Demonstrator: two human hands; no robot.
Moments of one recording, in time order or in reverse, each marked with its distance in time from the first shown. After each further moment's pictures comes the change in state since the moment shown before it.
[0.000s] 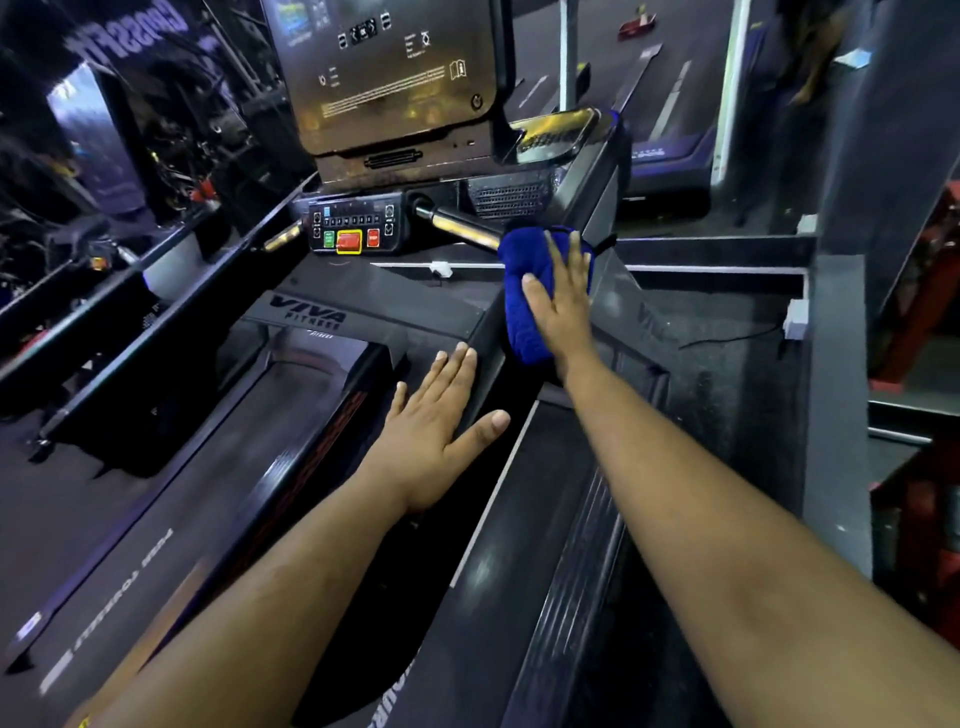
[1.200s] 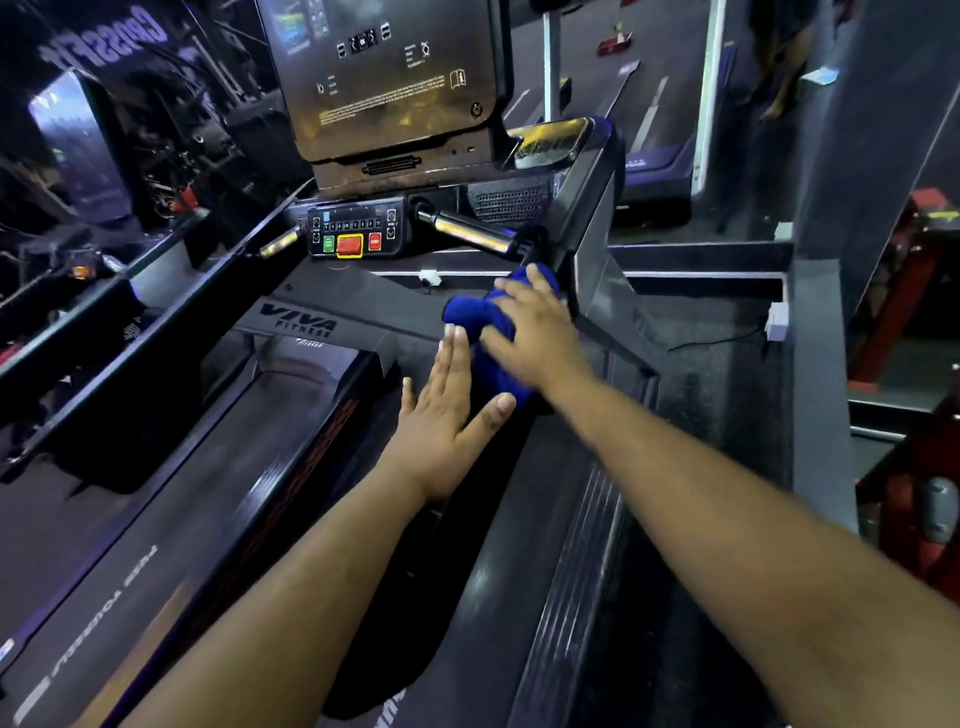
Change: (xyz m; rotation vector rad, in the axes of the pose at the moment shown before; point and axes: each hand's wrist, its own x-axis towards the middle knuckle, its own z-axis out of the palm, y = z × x) left_hand -0.002 -0.004 0.001 -0.142 0.091 0.020; right_hand -0.039 -0.029 0.014 -0.422 -0.198 -0.247
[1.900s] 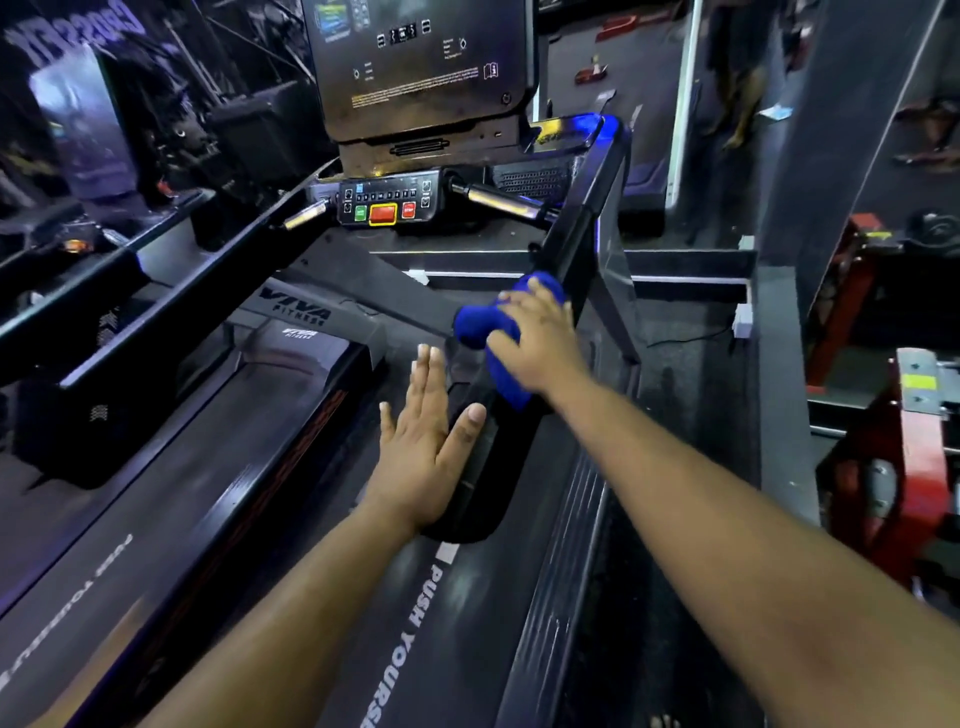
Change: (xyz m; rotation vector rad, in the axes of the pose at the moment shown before) left_hand -0.148 -0.055 -0.006 -0.154 0.130 -0.006; right_hand -0.098 -0.098 0.018 -0.018 -0.030 0.152
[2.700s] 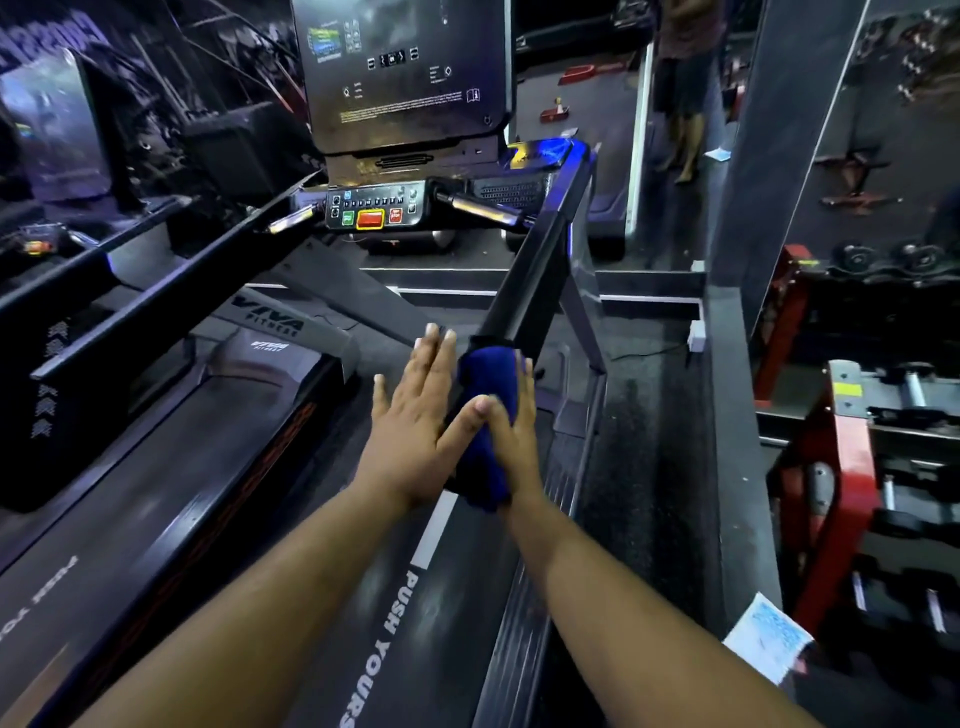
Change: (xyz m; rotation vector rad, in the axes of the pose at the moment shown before) left_hand -0.038 0.004 -0.016 0.091 0.060 0.182; right_hand -0.137 -0.019 0.085 0.901 0.310 0.174
